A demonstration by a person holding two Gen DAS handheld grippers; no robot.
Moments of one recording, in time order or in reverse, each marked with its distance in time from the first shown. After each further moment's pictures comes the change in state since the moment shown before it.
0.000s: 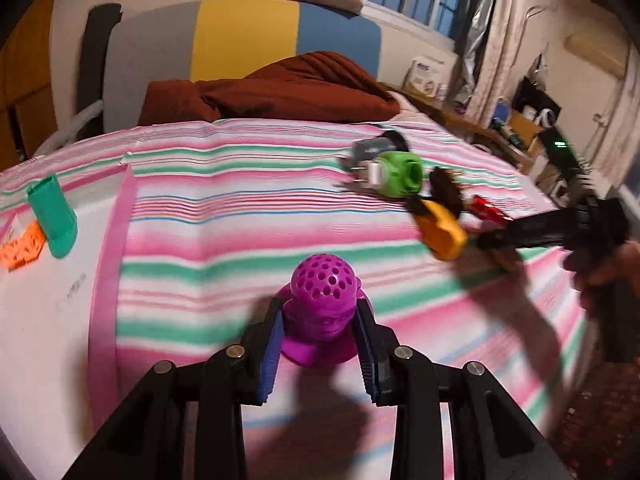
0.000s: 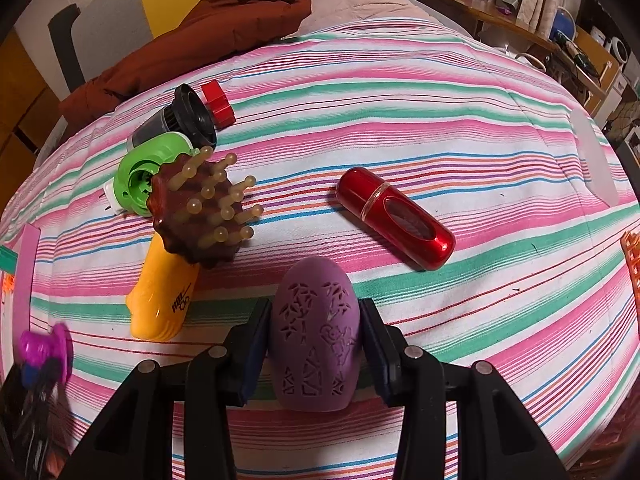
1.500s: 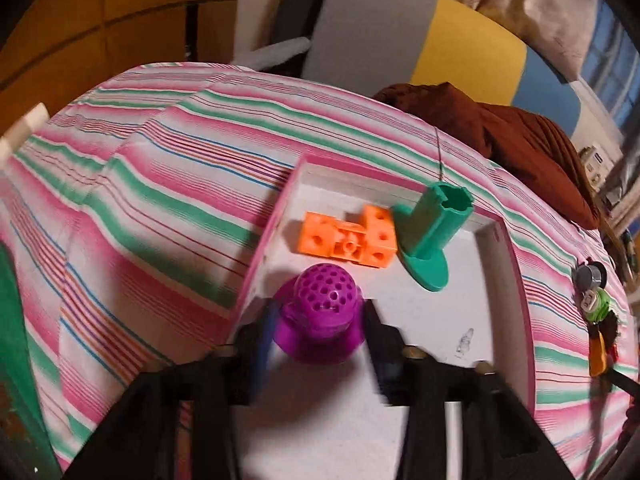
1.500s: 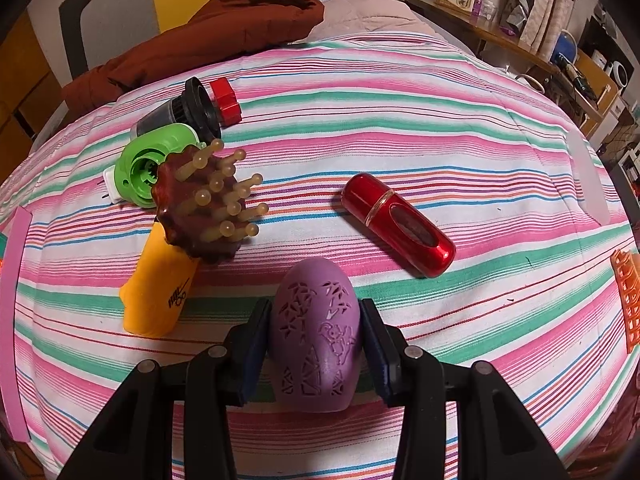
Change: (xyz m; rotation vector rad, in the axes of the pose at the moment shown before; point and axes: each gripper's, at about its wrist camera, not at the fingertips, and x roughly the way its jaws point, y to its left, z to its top) left arm -0.059 0.239 0.005 -0.477 0.058 0.397; right arm 0.040 0.025 0.023 -0.051 -0.036 -0.051
